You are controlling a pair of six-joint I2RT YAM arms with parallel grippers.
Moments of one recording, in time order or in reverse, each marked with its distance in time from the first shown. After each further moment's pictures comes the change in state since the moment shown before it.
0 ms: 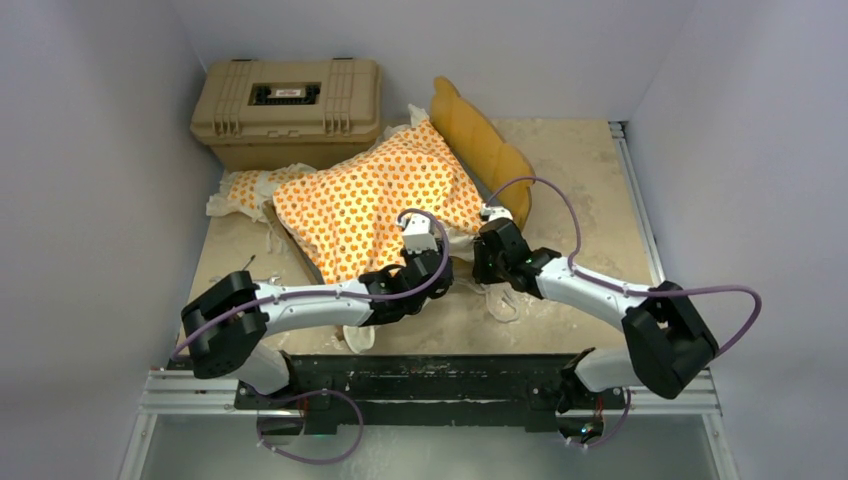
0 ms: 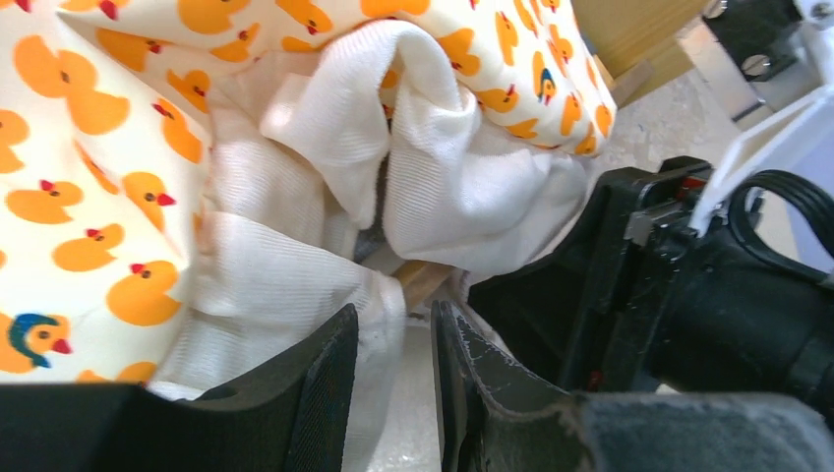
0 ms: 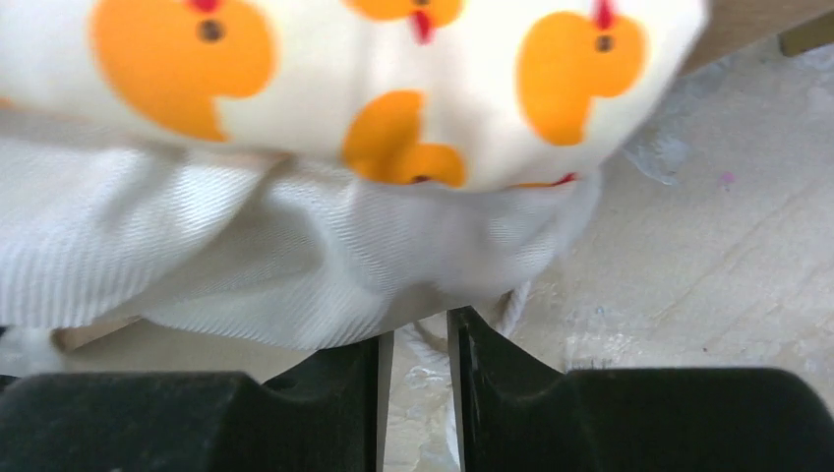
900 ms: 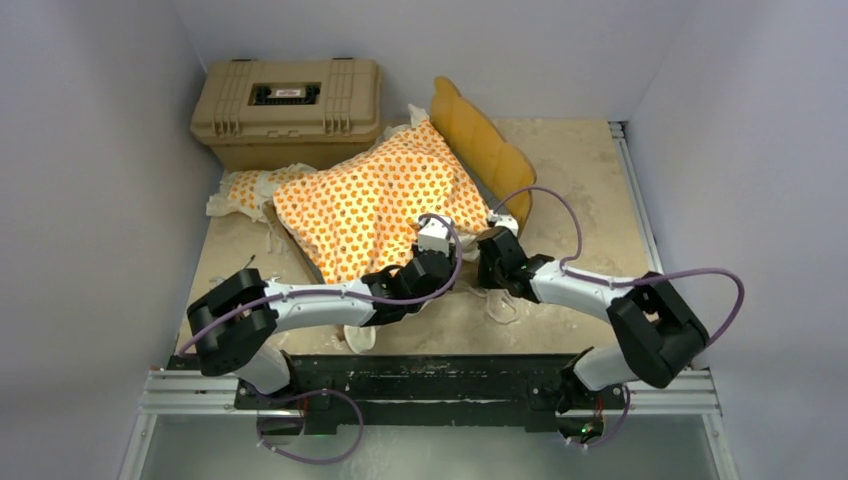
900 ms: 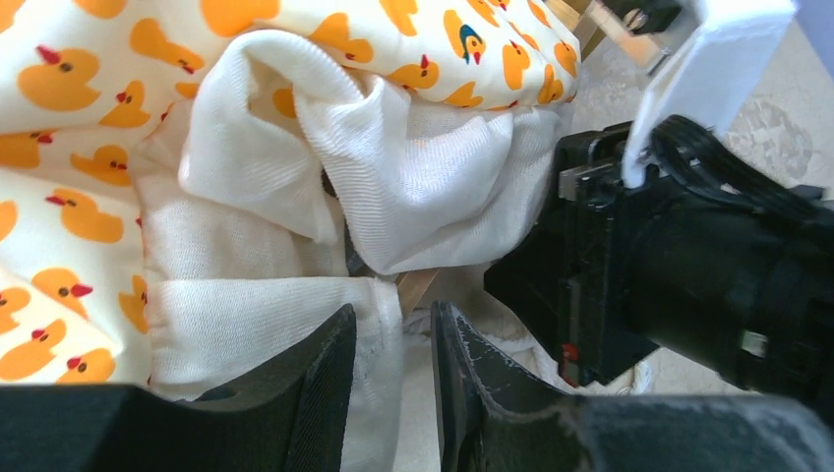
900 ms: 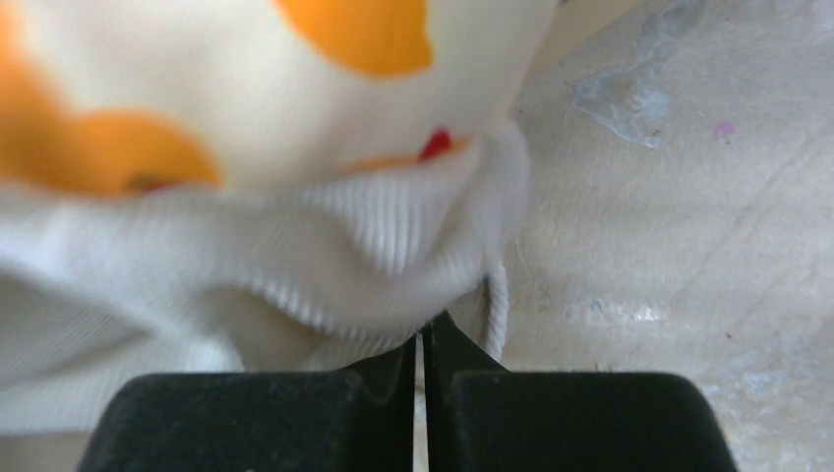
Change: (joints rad) left arm 0.011 0.021 -0.032 0.116 0.099 0.286; right arm 0.005 0.083 -0.058 0.106 0.102 0.147
